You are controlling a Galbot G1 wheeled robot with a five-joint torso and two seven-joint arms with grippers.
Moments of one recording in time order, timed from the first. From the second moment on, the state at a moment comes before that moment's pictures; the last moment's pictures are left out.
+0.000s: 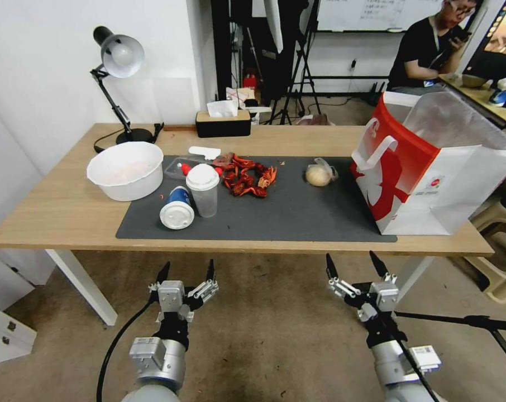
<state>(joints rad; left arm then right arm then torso) 1.73 -1.27 -0.24 -2.22 -0.21 -0.03 -0.36 -1.78 1.43 0.52 2.12 0.15 0.23 -0.05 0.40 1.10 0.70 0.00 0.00</state>
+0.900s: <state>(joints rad) 1.74 -1.26 -0.24 -2.22 -0.21 -0.03 -0.37 -1.79 1.44 0.53 2.12 0.13 0.26 -0.05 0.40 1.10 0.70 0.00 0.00</state>
